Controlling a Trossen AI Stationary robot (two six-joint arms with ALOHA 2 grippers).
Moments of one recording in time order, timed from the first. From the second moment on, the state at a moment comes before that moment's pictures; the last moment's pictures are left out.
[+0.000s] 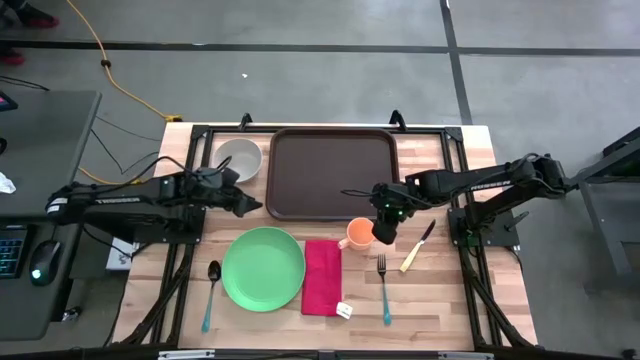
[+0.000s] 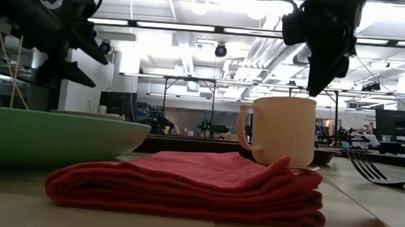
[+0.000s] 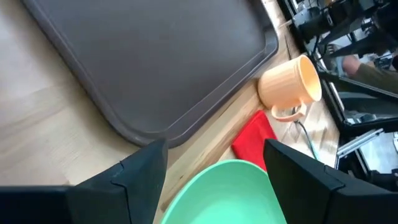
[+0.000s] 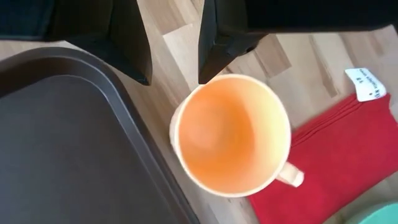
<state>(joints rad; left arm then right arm) 0.18 0.58 0.37 -0.36 0.02 -0.90 0.03 1.35 1.00 -0.82 -0.04 0.59</state>
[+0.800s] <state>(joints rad) 0.18 0.58 0.37 -0.34 0.02 -0.89 0.00 1.35 1.00 -0.80 -0.06 0.70</state>
